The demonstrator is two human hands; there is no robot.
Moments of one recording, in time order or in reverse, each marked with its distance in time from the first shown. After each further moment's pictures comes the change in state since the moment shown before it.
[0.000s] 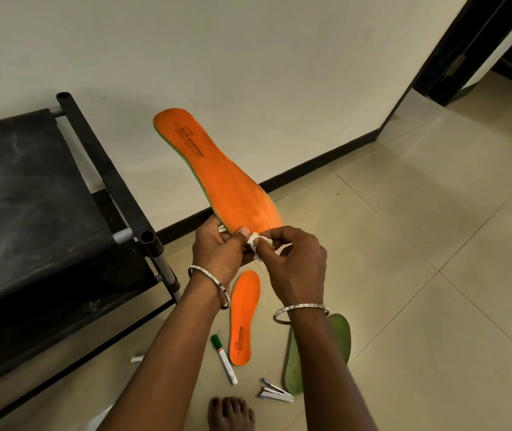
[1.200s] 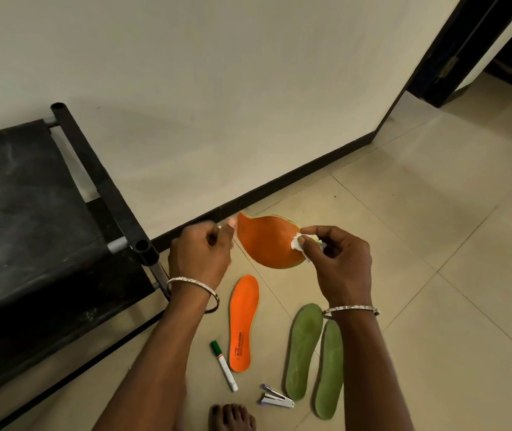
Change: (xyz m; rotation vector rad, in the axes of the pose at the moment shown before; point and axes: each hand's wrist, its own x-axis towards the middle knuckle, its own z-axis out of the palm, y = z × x) left_hand -0.001 0.006 -0.022 0.607 0.129 0.309; right_hand 0.022 0.027 -0.056 0.198 0.027 0.076
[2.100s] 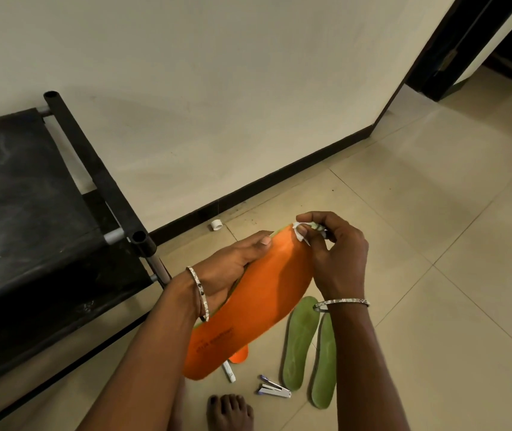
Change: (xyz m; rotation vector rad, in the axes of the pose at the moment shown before) left_hand -0.015 0.023 0.000 -0.563 -0.928 -0.402; right_hand -0.002 -0.005 0.004 -0.171 0.047 -0.177
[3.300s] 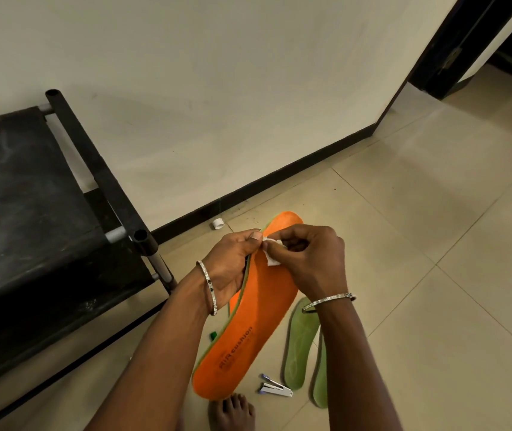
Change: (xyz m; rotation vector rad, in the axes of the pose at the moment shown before) left_hand 0.004 0.003 0.007 -0.153 0.252 0.061; right_hand -0.007 -0.019 0.014 -0.036 -0.272 0.065
